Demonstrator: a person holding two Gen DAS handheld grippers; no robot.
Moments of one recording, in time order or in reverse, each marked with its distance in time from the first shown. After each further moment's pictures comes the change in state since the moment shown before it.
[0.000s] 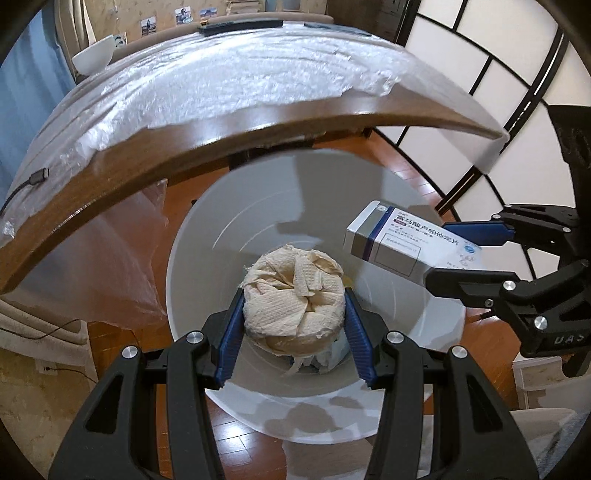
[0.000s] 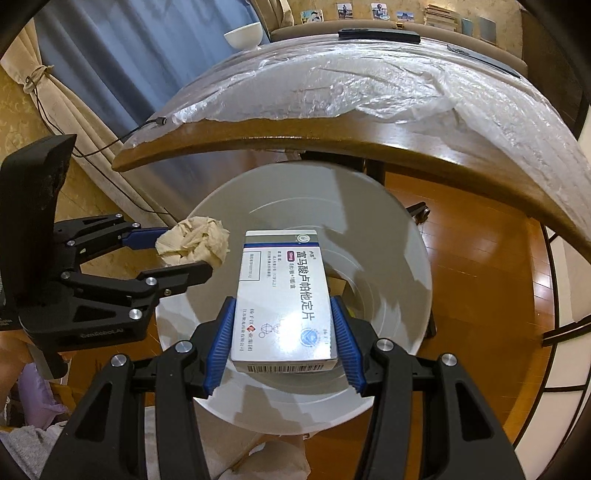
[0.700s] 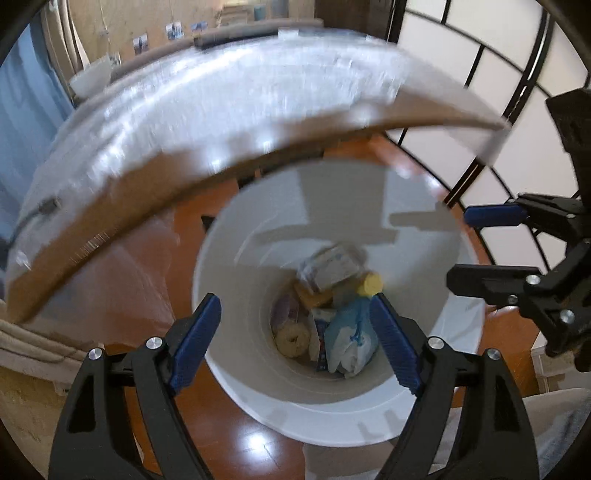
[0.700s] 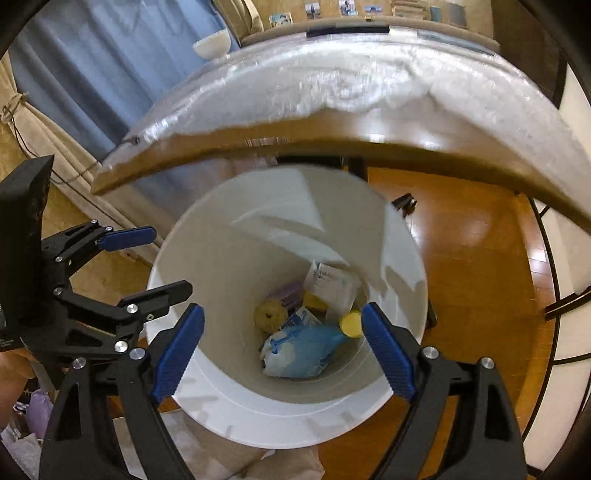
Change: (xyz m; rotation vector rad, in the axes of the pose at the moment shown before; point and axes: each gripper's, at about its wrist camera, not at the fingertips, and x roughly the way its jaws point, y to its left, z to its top) left arm -0.014 0.004 0.007 0.081 -0.056 0.034; right arm -0.009 -0.005 0.005 0.114 -0.061 -0.033
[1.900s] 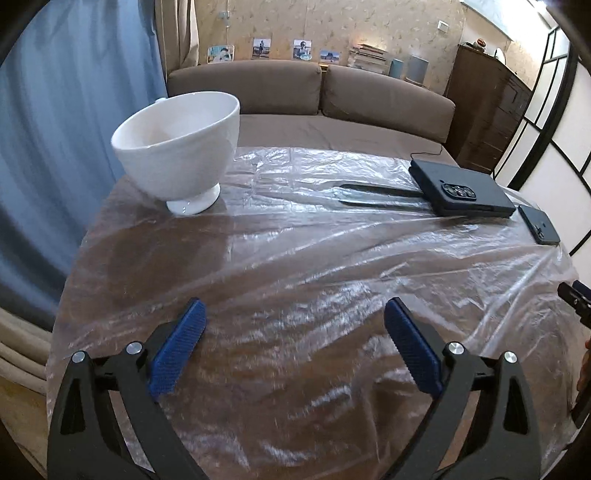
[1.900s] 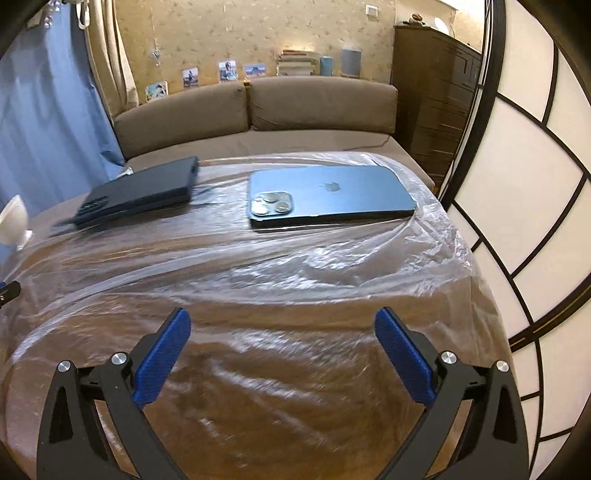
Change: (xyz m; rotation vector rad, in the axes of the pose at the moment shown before) left arm 0.097 0.226 0.227 -0.400 -0.138 0.192; right arm 0.061 -0.201 0.293 0.167 -0.220 -0.423
